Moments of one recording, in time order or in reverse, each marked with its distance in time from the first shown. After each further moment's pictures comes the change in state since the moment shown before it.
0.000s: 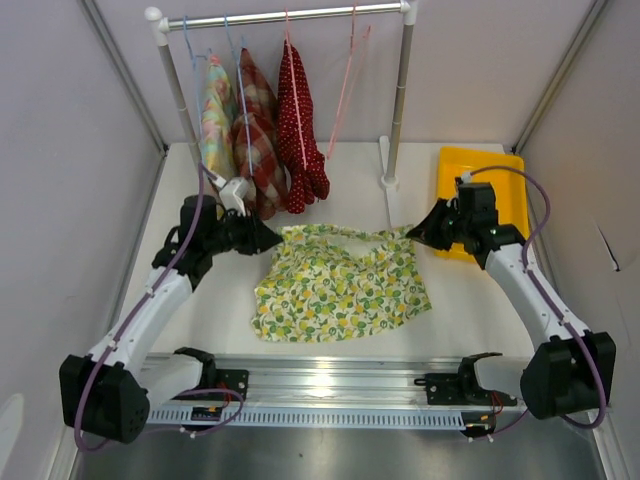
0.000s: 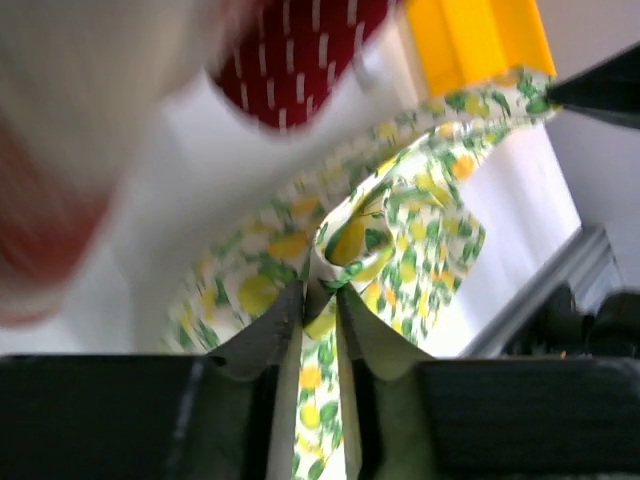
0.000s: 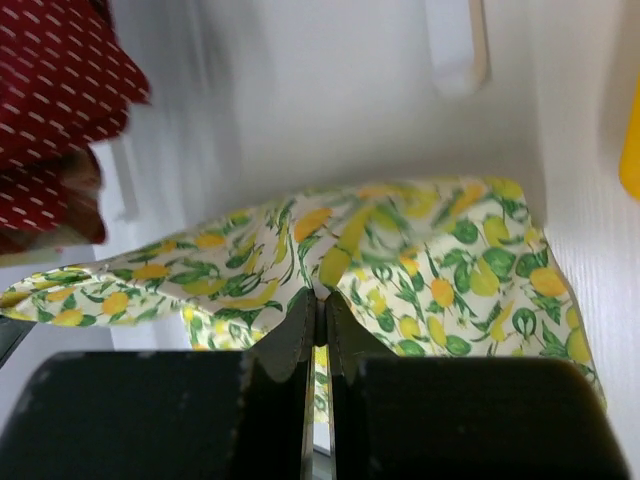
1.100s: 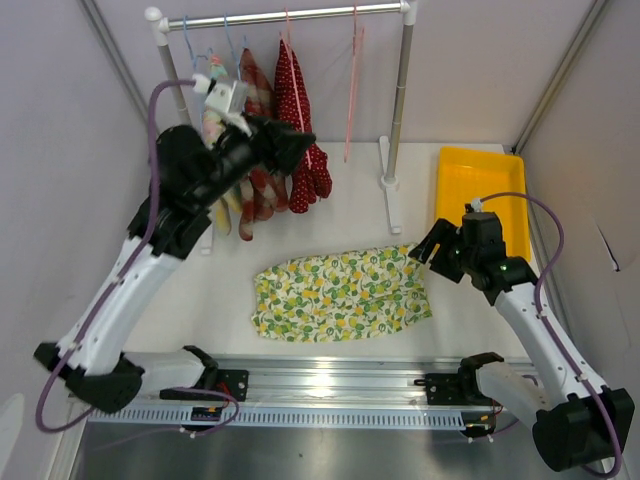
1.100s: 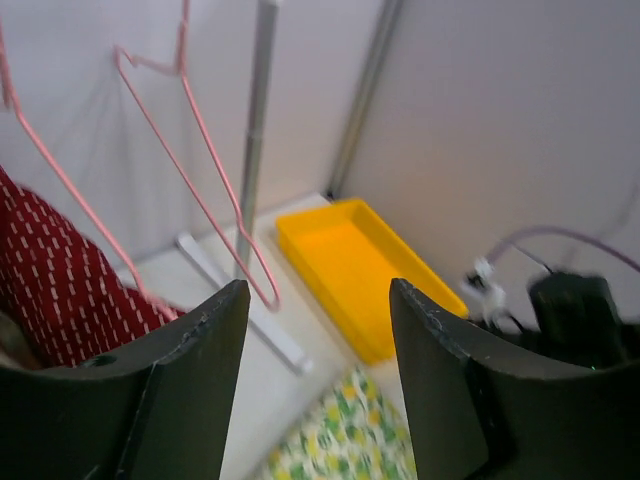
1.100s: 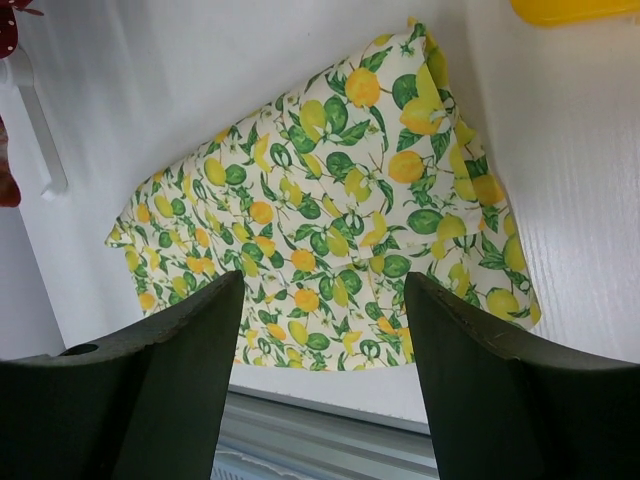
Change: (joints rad) left arm -0.338 0.082 0.668 0.021 -0.320 0.087; right arm 0.051 -0.286 -0.212 -0.113 0.163 0.032
